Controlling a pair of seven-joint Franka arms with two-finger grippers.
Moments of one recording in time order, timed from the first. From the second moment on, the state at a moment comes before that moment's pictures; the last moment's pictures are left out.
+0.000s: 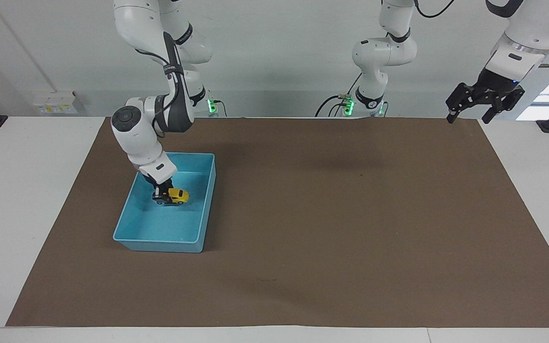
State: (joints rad) left arm 0.04 -0.07 -0.03 -1.58 -0.04 1.56 0.05; right arm -0.04 0.17 0.07 -2.15 0.00 2.34 -1.58
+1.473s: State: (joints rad) left arm 0.04 -0.07 -0.03 -1.58 -0.04 1.56 0.05; right arm -0.04 0.21 0.07 -2.14 0.00 2.38 -1.58
